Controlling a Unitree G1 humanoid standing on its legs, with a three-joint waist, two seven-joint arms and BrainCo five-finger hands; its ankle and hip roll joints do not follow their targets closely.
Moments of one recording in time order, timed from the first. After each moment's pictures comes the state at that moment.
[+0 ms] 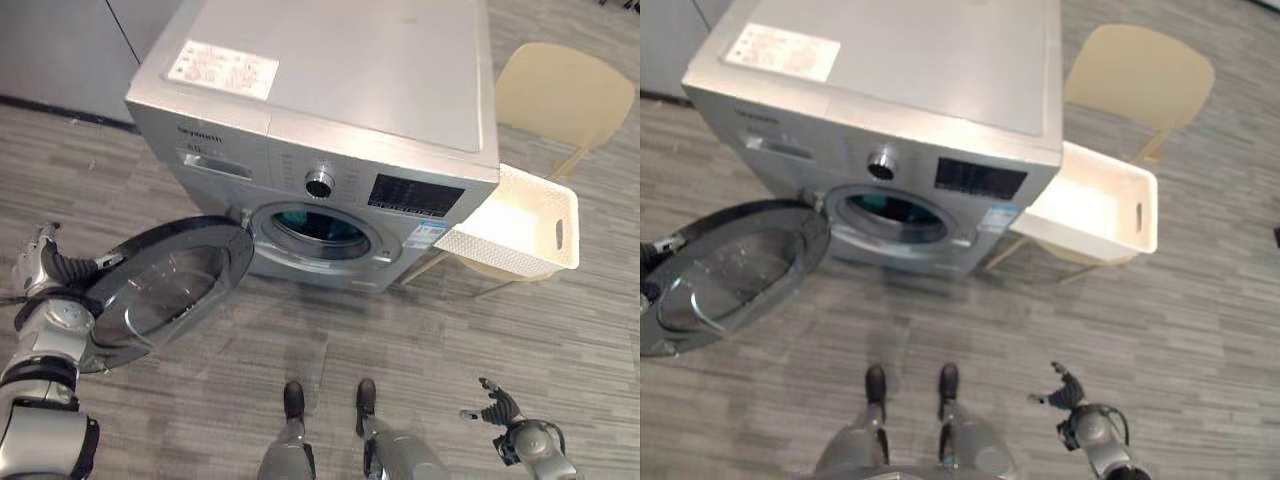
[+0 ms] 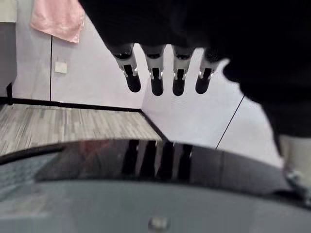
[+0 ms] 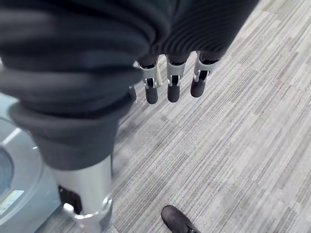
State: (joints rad) left arm -0.46 0.95 -0.14 1.02 0.09 -0.09 0.23; right arm -0.03 -0.39 0.25 0.84 -0.11 -0.09 -0.09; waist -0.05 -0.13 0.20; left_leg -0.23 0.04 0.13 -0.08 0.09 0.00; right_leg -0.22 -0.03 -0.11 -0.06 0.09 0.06
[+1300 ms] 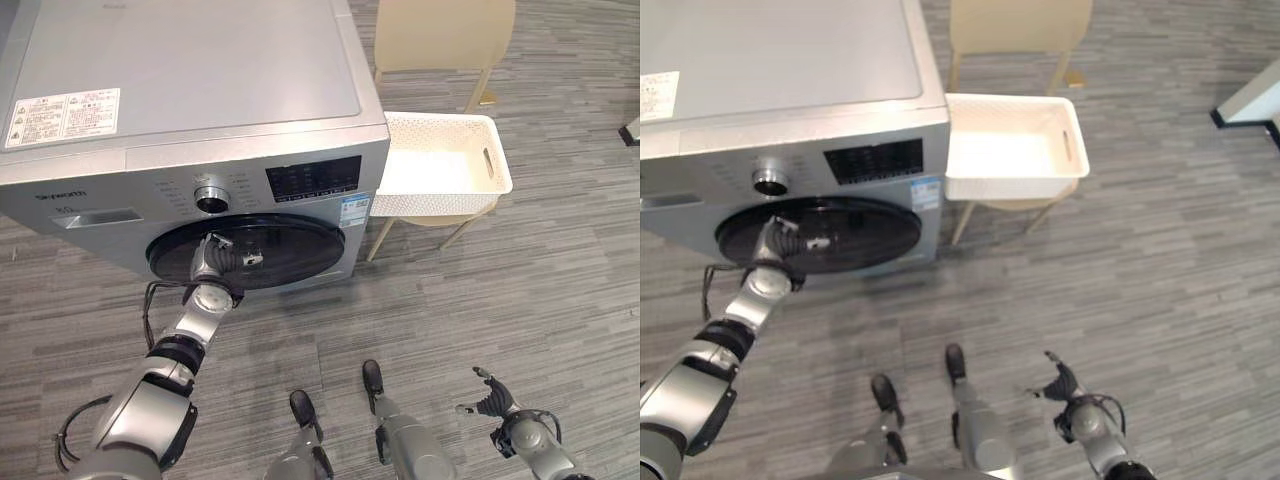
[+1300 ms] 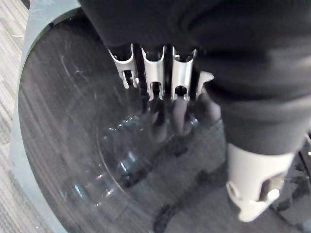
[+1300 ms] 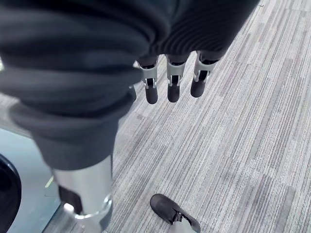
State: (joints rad) left arm -0.59 0.56 -0.37 0.88 -0.06 -0.08 0.25; right arm 0.01 -0.43 0.32 0.72 -0.18 -0.05 -0.13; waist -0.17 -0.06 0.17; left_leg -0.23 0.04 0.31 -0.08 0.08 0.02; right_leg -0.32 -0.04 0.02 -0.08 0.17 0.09
